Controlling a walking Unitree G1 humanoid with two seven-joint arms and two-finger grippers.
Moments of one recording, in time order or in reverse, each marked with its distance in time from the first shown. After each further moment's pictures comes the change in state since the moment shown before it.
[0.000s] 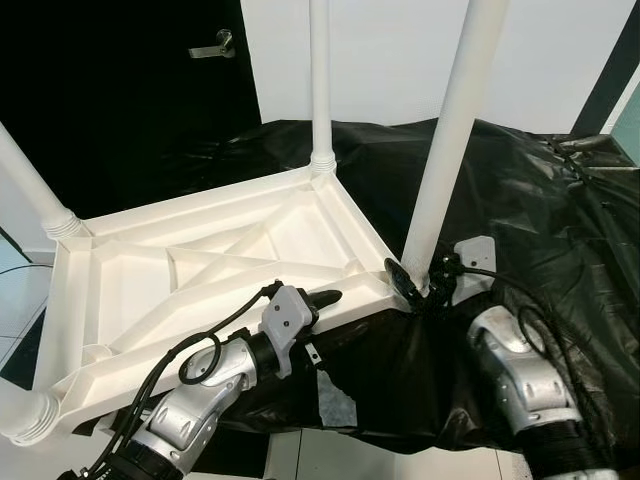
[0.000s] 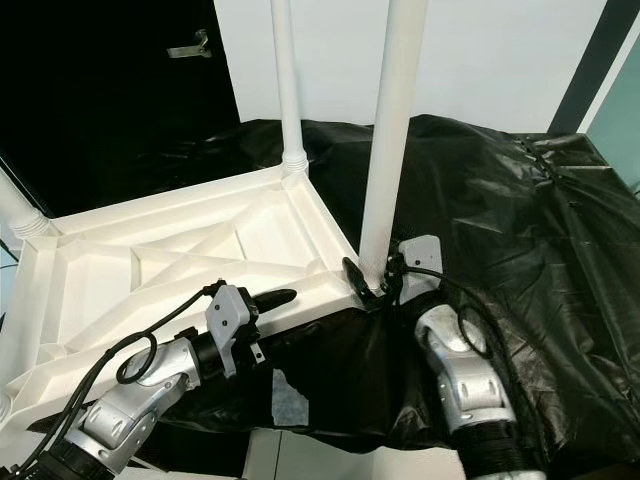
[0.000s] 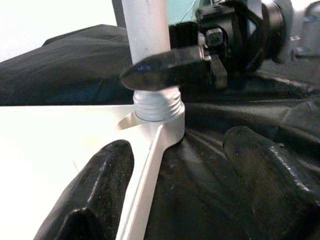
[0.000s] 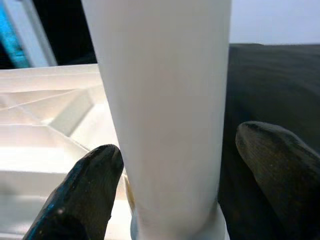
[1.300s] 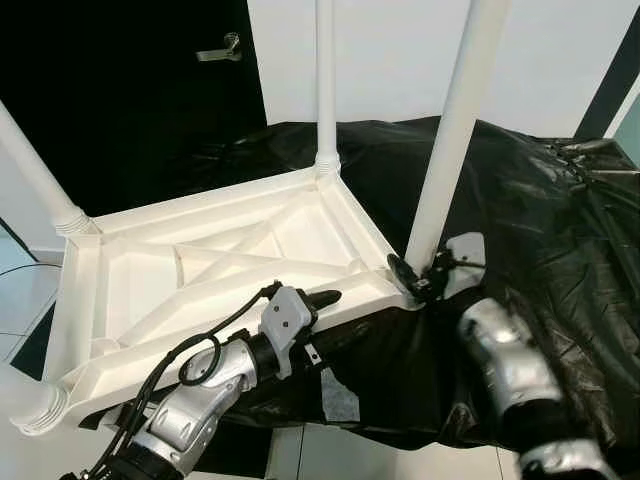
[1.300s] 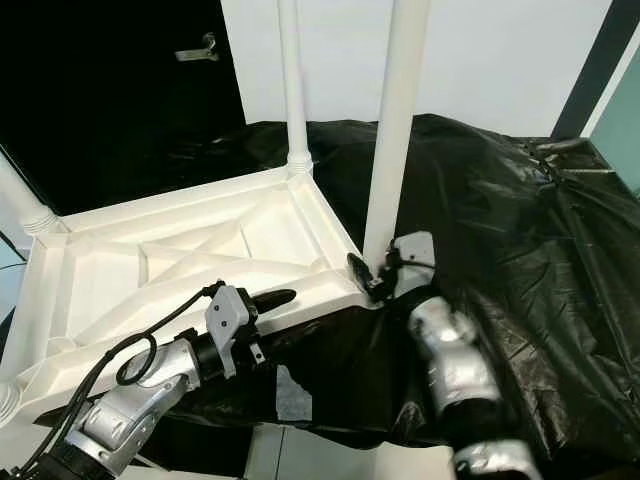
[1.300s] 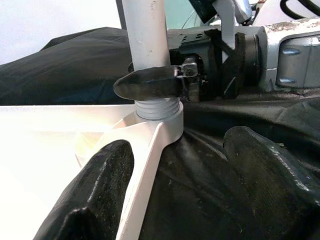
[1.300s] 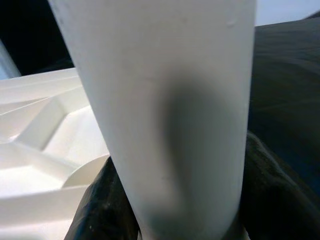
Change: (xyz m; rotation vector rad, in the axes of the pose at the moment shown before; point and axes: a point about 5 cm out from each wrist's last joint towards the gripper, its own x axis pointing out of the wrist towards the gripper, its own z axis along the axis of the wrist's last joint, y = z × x) left arm 0.000 -0.001 -0.001 -0.006 -0.003 0.003; right arm 0.011 0.013 -0.023 0.085 0.033 -0.281
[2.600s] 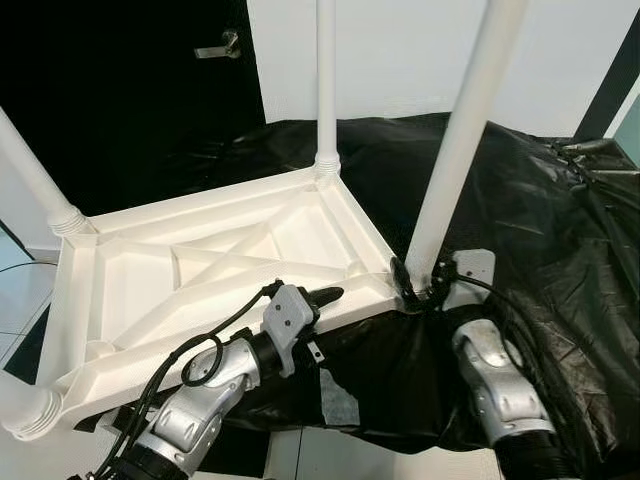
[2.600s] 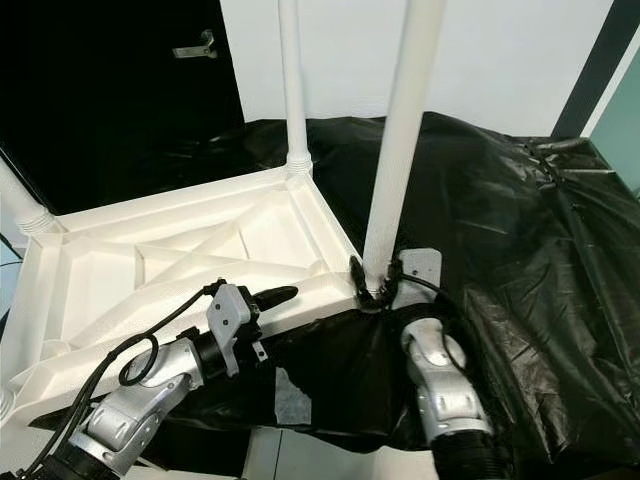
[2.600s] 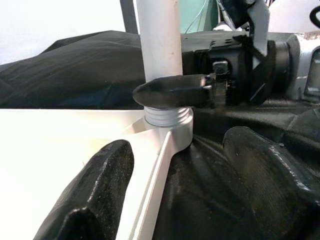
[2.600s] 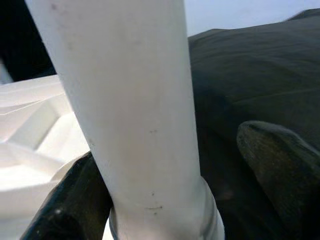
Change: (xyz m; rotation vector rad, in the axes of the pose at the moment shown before) left arm 0.001 0.001 0.003 0.006 -0.020 0.019; right arm -0.023 -0.012 0.000 0.004 -0.045 0.040
